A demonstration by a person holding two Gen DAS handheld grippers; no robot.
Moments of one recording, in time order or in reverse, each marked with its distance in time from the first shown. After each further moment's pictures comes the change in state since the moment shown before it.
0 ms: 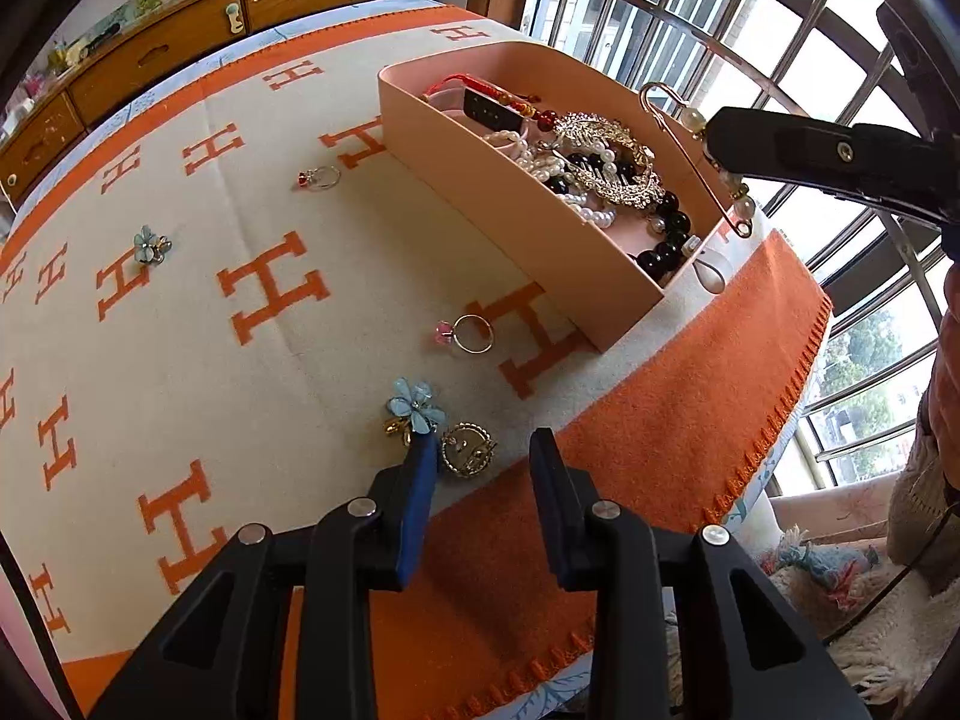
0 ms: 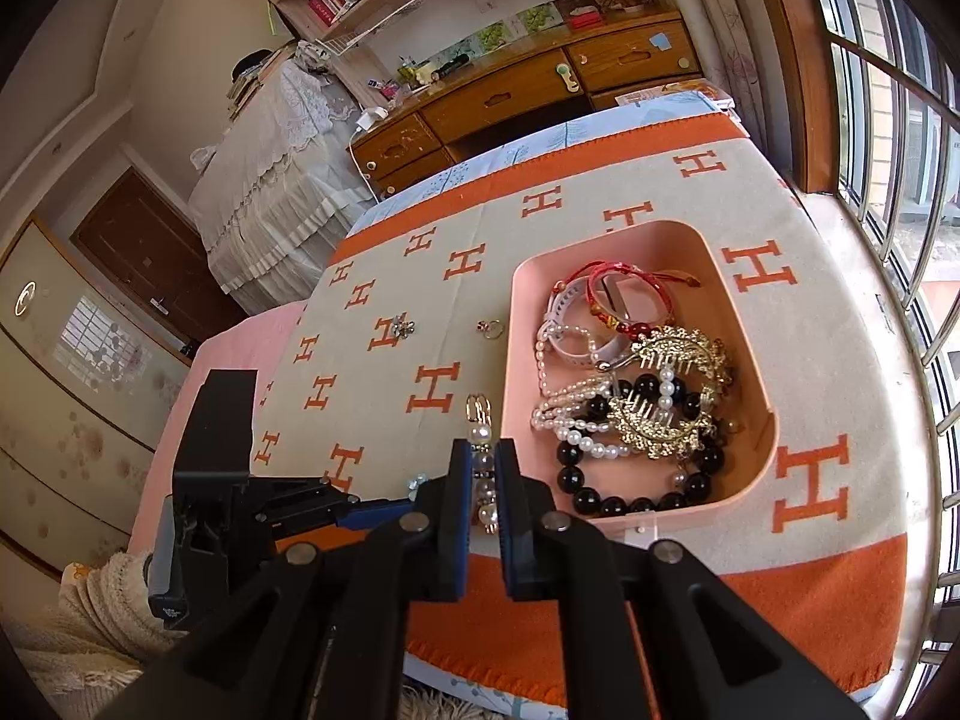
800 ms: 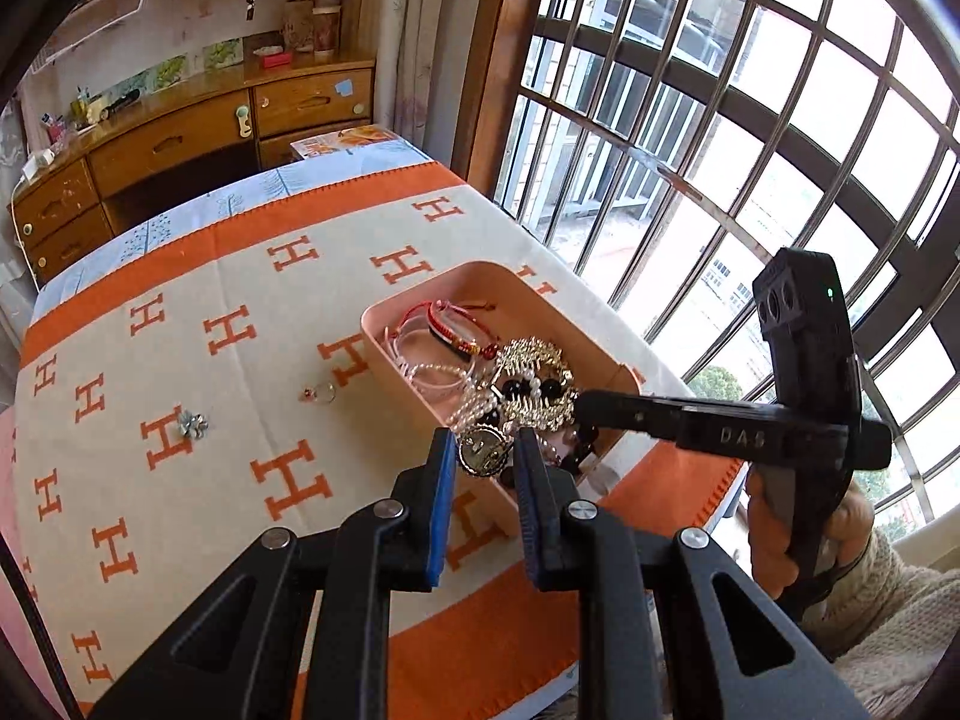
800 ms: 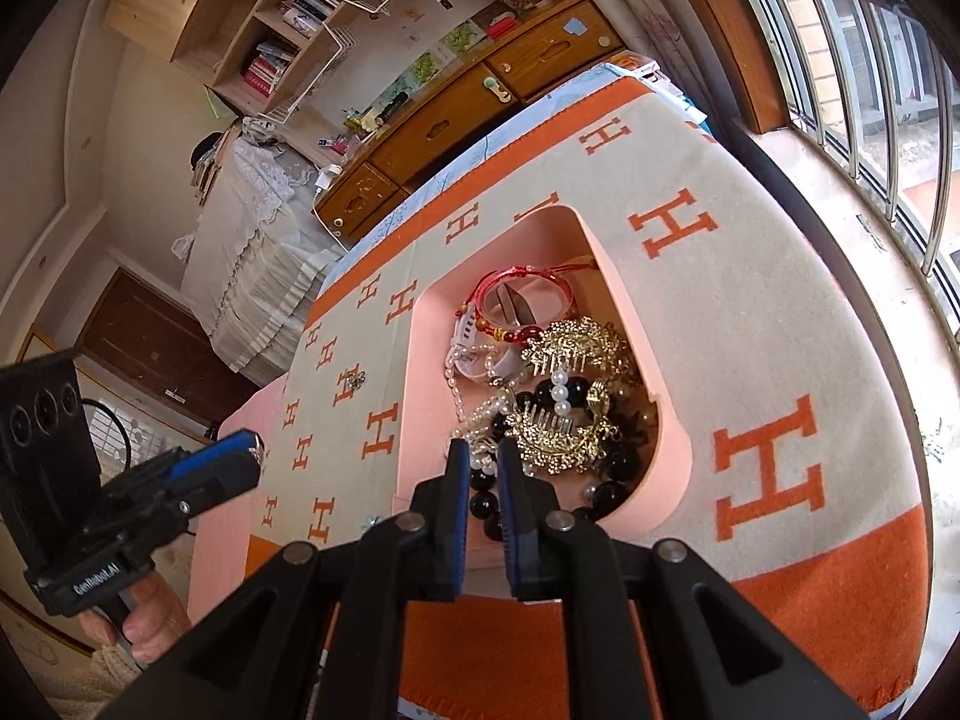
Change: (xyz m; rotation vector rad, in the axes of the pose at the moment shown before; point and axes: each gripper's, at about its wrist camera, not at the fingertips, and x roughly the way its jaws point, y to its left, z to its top) left arm -0.091 -0.023 0.072 -0.033 -0.249 -0.057; right arm 0.009 -0.072 -0.005 0.216 -0.074 0.048
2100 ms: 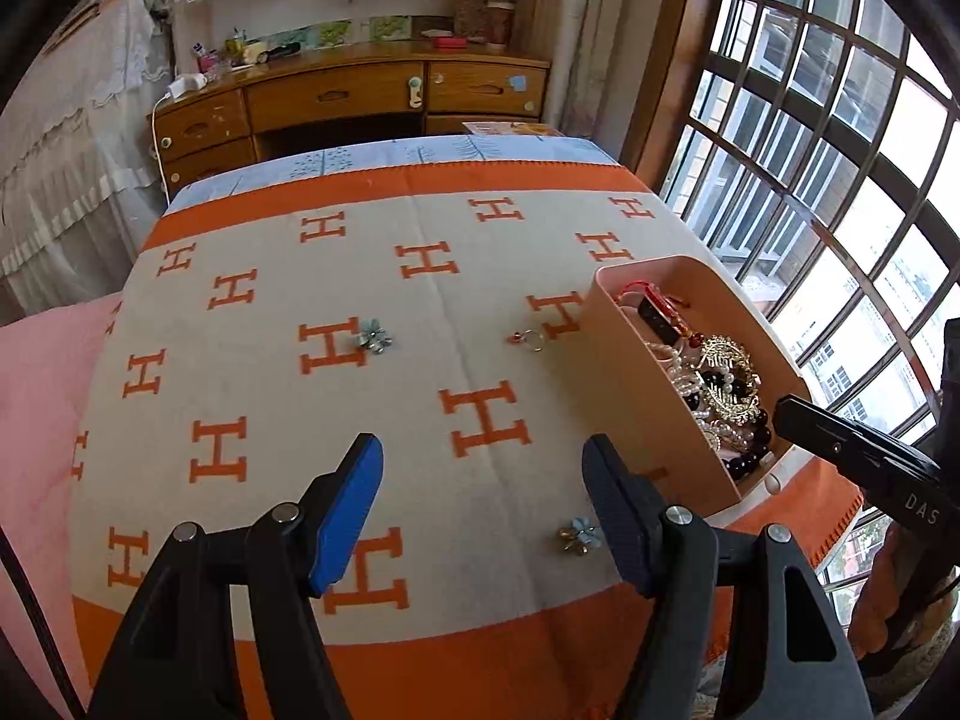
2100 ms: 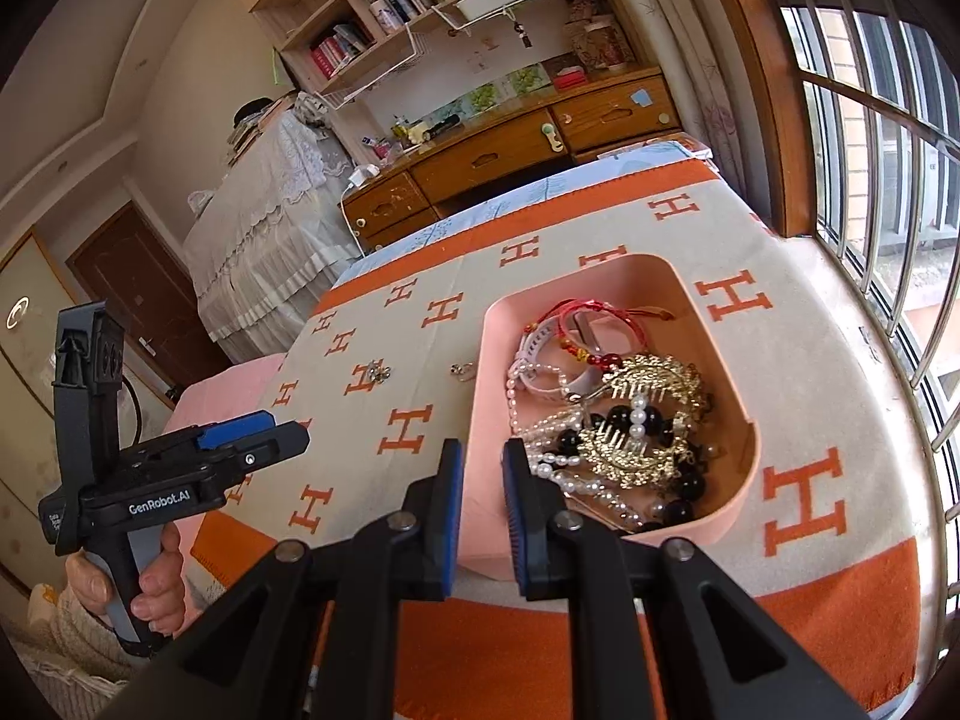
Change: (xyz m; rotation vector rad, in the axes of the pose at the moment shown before) left arm -0.015 0.083 -0.057 -0.245 -0.048 0.282; right arm -0.001 0.065 -0.029 -0.250 -0.097 -0.062
